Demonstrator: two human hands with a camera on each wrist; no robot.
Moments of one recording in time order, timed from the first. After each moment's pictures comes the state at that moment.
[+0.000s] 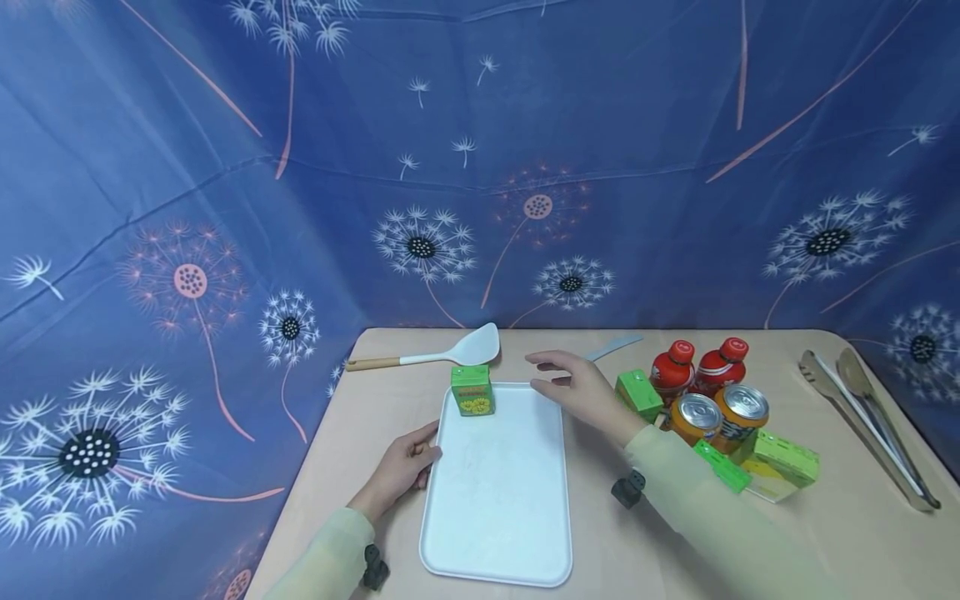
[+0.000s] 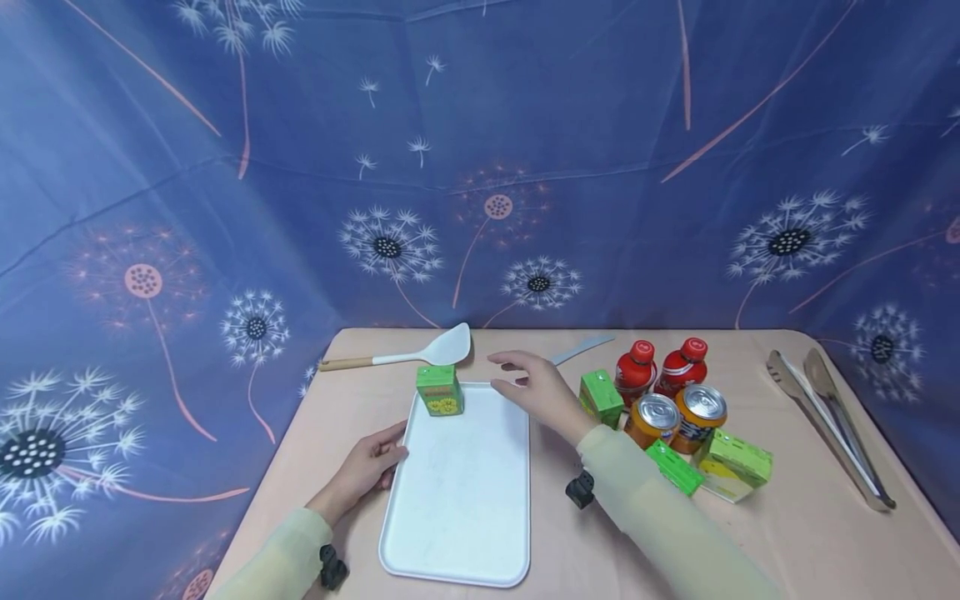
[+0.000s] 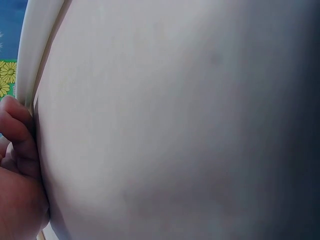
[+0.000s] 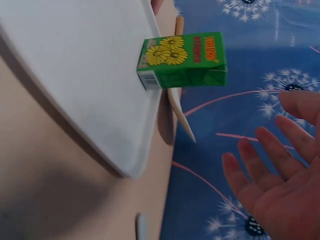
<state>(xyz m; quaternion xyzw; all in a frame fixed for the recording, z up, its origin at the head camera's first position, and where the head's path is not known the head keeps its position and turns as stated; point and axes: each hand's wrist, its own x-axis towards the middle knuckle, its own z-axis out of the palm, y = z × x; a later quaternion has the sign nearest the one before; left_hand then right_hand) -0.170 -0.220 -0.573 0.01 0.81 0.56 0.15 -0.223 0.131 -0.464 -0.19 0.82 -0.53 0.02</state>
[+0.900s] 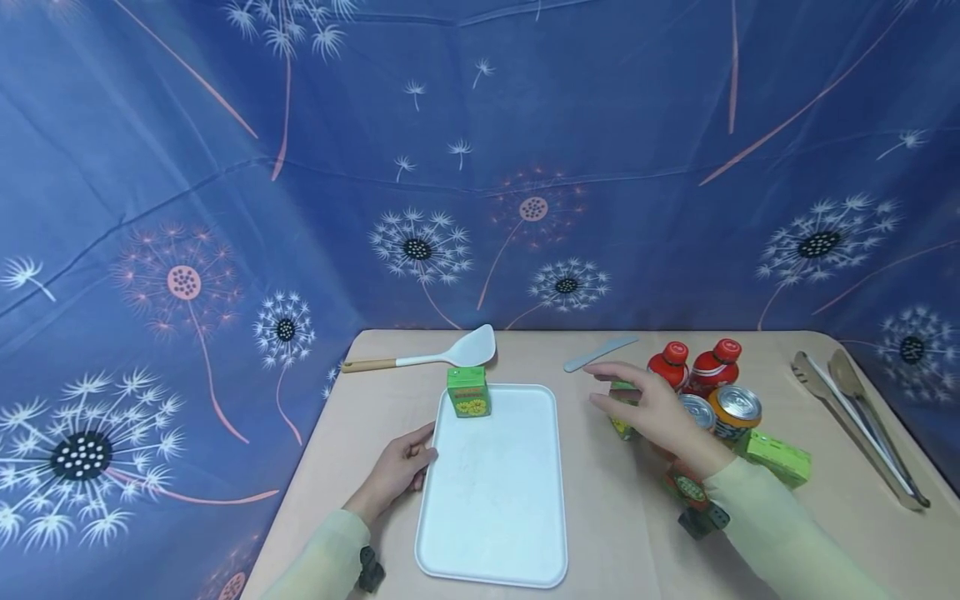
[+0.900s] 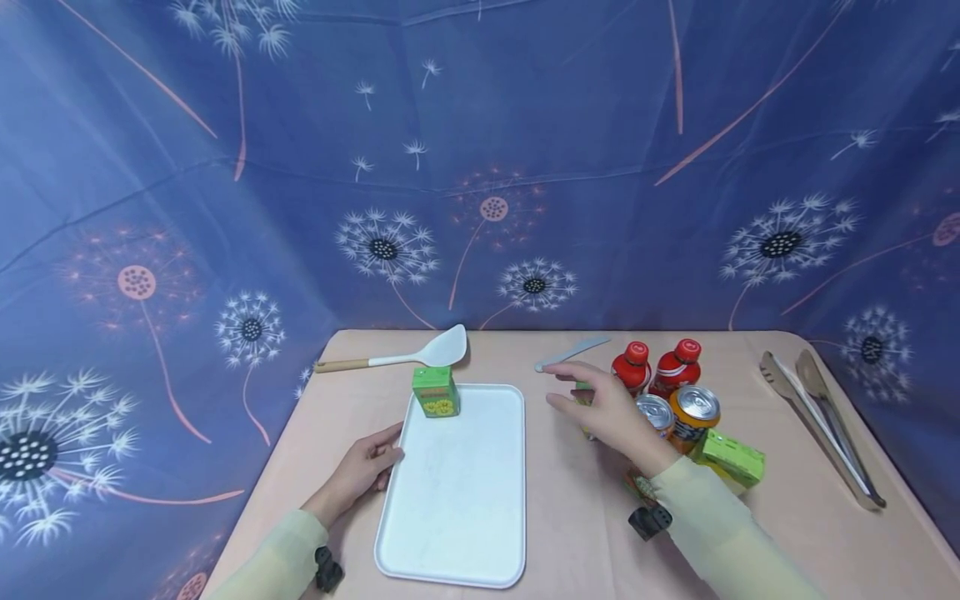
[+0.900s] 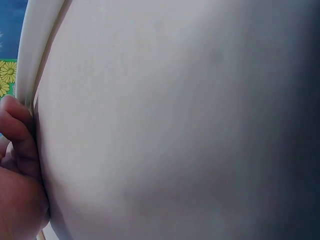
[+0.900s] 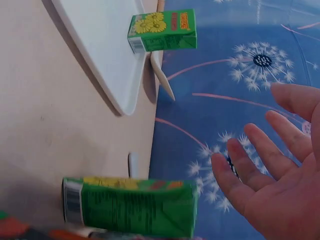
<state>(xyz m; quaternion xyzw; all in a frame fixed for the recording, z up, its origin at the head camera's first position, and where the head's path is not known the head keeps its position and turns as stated) -0.170 -0.220 -0.573 0.00 0.81 0.56 0.15 -0.179 0.214 -0.446 -0.17 0.84 -0.51 0.00</state>
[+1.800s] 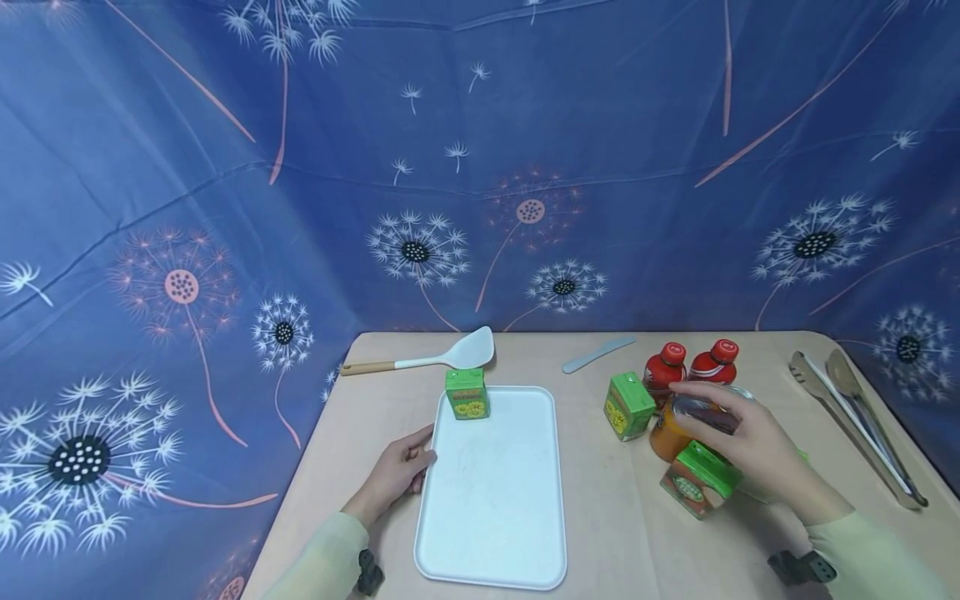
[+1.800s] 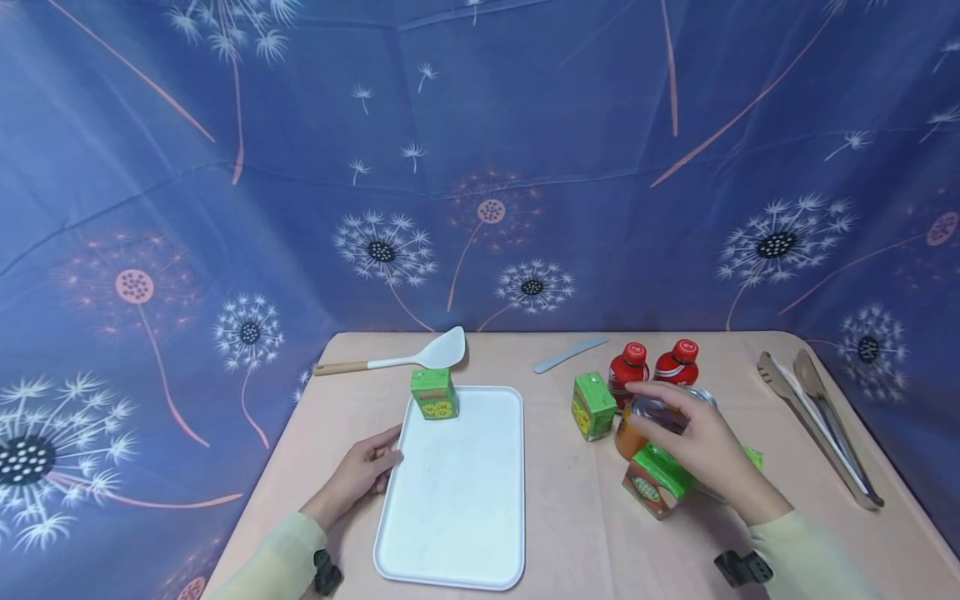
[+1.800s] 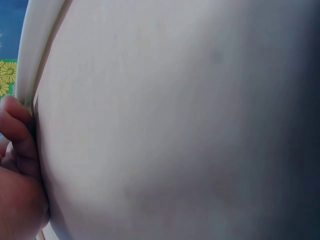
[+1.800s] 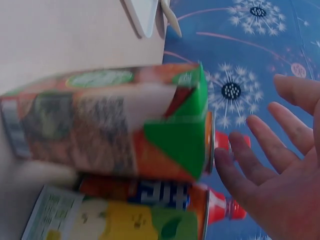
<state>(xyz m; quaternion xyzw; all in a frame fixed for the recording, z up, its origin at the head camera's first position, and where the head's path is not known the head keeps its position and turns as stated) -0.169 -0.221 -0.573 0.01 0.82 0.56 0.15 -0.128 0.302 -0.444 -0.11 0.89 -0.43 -0.05</state>
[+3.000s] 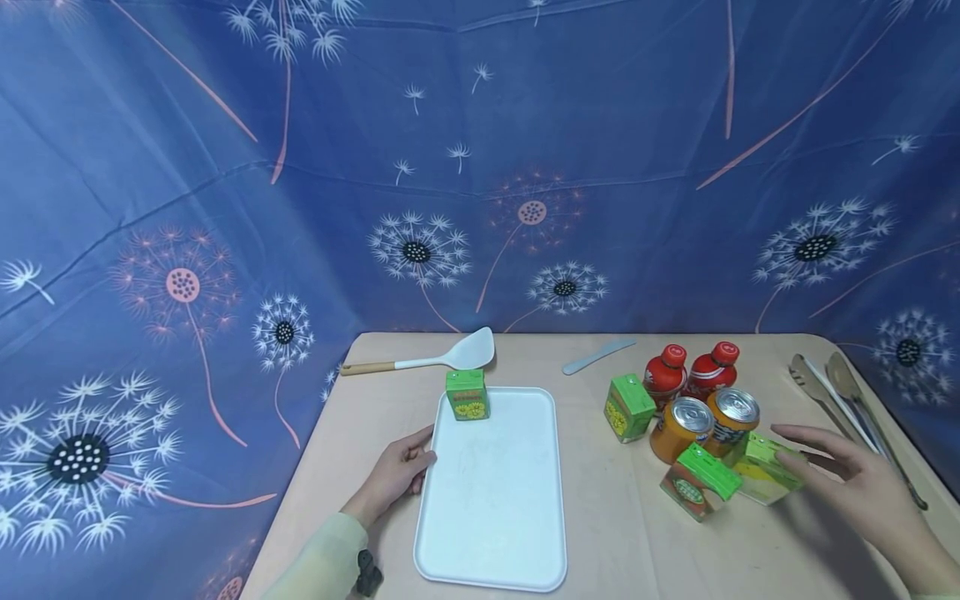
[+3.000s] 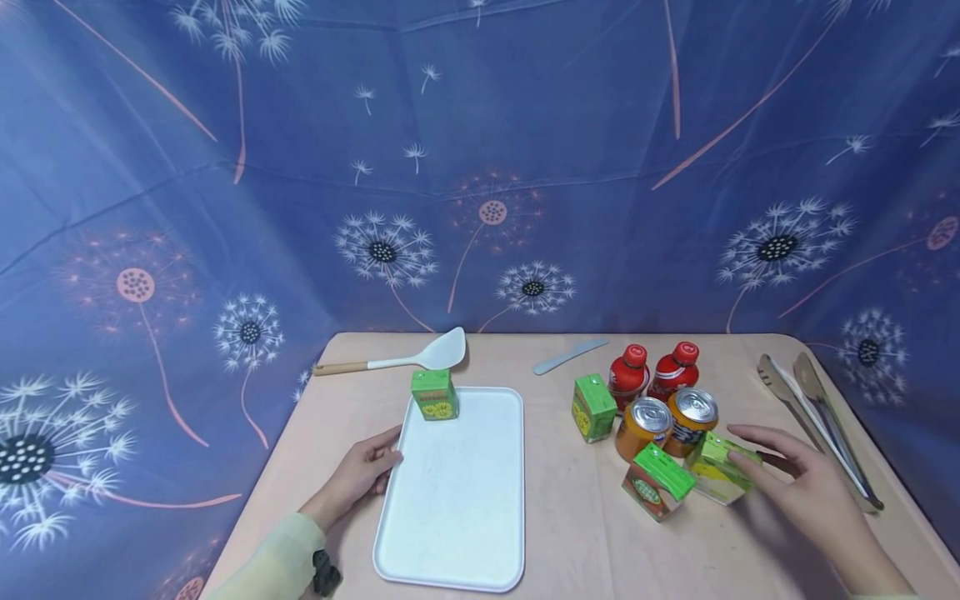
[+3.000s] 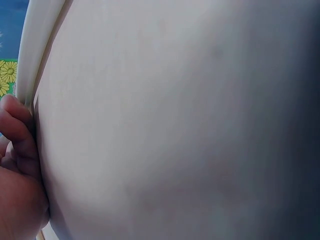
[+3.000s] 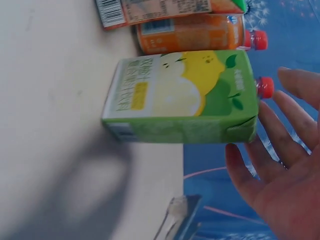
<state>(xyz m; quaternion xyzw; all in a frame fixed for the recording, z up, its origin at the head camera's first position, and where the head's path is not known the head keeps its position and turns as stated) -0.170 -0.221 -0.575 0.00 0.82 0.56 0.15 -0.082 0.391 -0.489 -0.01 0.90 -0.41 -0.15</state>
